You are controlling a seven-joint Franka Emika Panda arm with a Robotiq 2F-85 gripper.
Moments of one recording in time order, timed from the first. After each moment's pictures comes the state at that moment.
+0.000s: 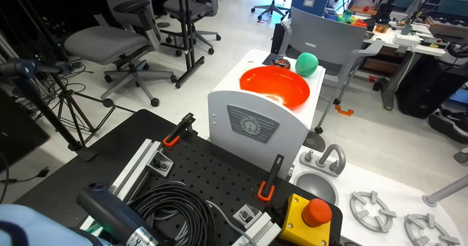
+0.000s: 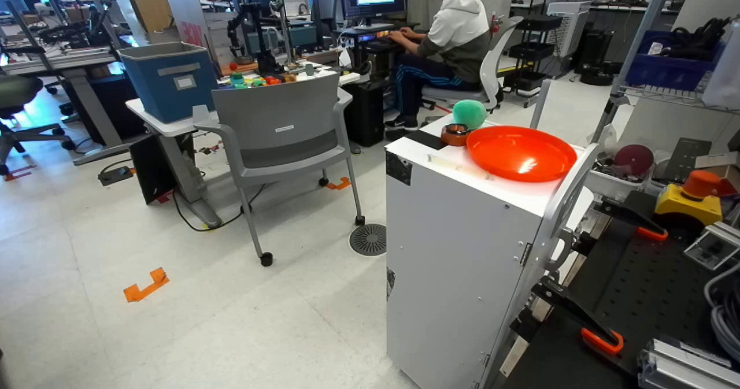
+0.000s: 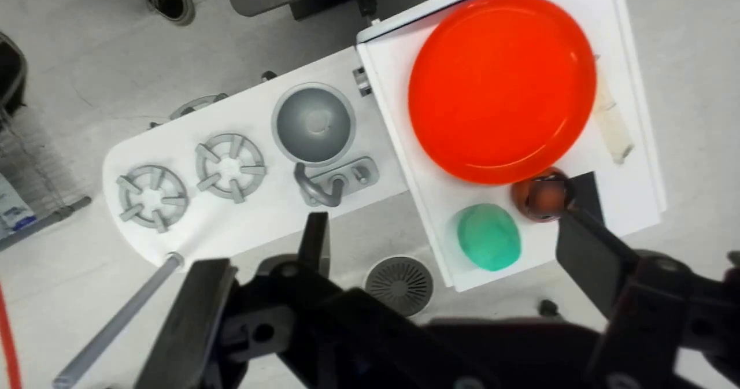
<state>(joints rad) -0.11 -0.07 -0.16 -1.93 -0.01 1.80 0.00</state>
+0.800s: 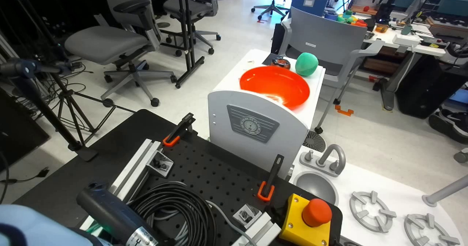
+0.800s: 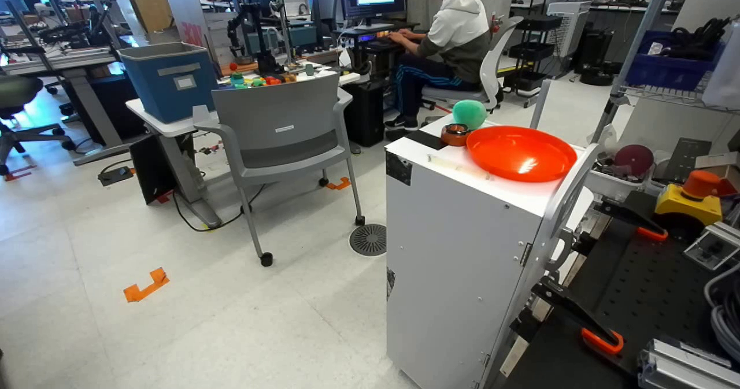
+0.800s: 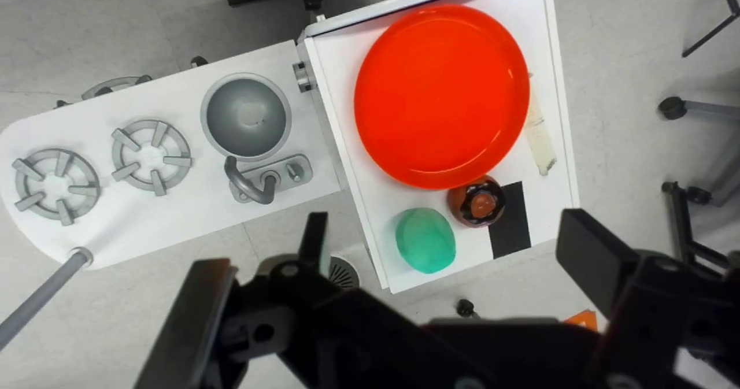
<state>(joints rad) -0.14 -0.07 -0.17 -1.94 0.13 1.79 -0.18</state>
